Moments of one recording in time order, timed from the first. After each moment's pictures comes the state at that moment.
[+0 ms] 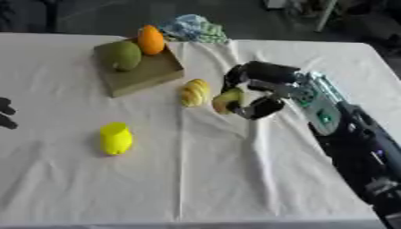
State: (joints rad) left arm -0.02 0.41 0.03 -1.92 0.02 0.01 -0.18; right arm -0.77 -0.46 0.28 -1.20 0.50 -0.63 0.50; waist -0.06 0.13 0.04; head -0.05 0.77
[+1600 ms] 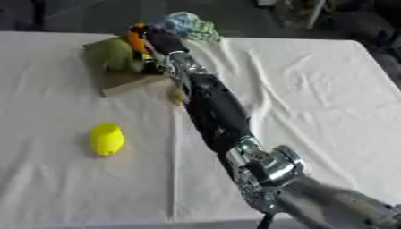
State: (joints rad) left arm -0.13 0.40 -0.06 -1.93 0.06 0.02 -0.27; right arm -0.99 -0.05 -0.12 -0.73 1.30 -0.14 -0.07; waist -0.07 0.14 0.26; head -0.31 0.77
